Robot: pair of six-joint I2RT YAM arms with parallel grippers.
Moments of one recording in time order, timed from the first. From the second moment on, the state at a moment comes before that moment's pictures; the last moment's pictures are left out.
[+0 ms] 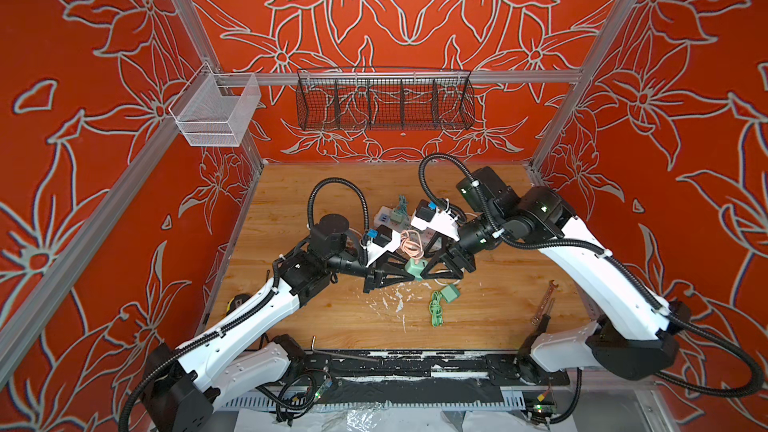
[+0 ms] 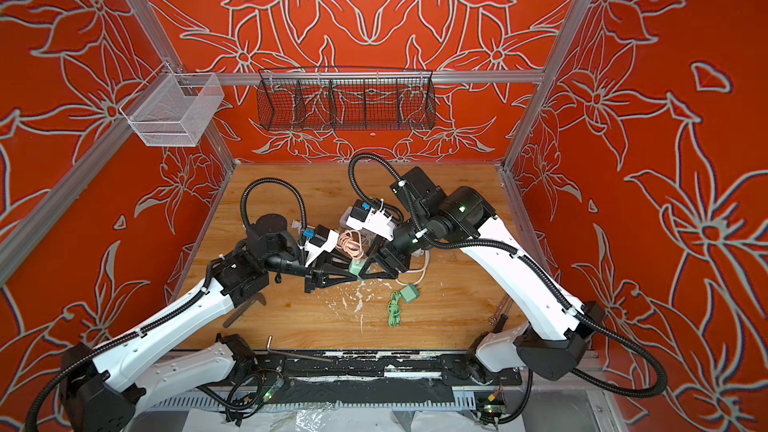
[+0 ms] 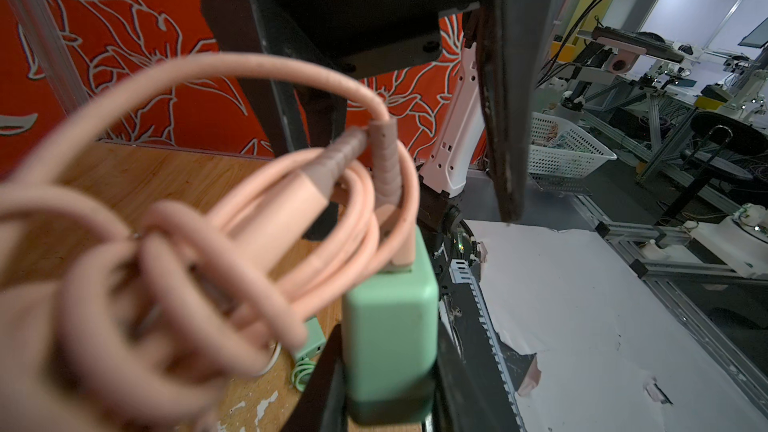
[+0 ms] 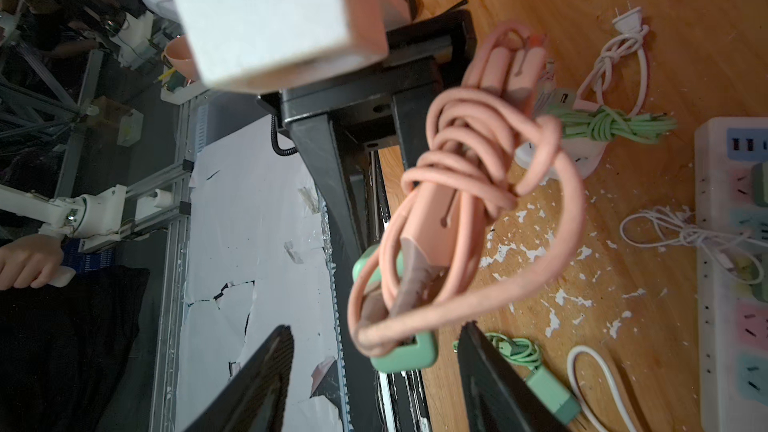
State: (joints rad) left arm -0.61 1.01 0.82 -0.10 0.99 0.11; right arm 0.77 1.41 1.78 -1.40 -0.64 -0.25
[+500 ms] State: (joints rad) left arm -0.61 1.00 0.82 -0.18 1.01 0.14; right arm 0.87 1.58 1.97 -1.53 -0.47 -0.32
